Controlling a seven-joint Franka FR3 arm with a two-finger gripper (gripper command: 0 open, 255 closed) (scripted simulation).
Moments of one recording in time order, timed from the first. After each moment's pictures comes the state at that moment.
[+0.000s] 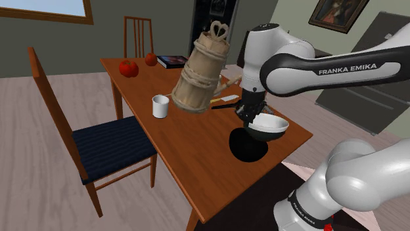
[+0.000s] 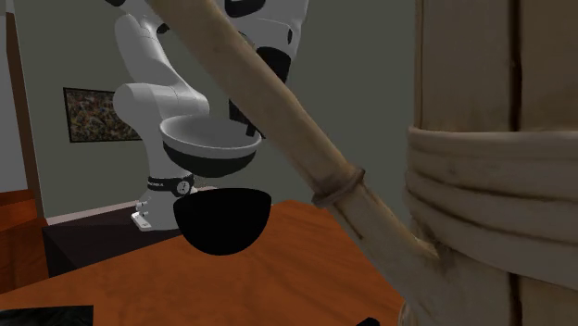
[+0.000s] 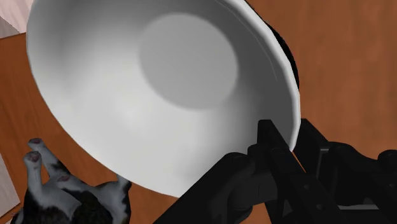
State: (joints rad) arm 0.07 -0.57 0.13 -2.62 -0.17 1.89 0.46
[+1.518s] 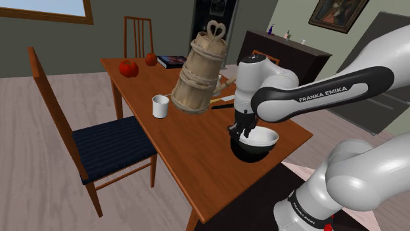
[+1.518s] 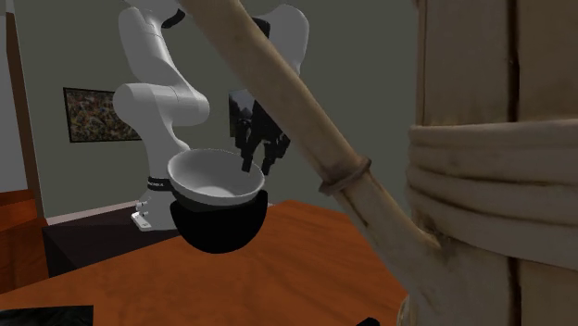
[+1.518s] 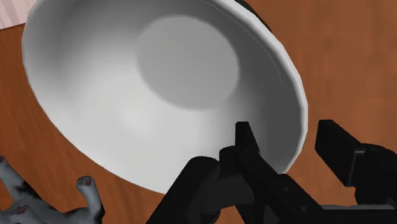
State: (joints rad) arm 0.06 -0.47 0.15 -2.75 -0.19 2.12 0.52
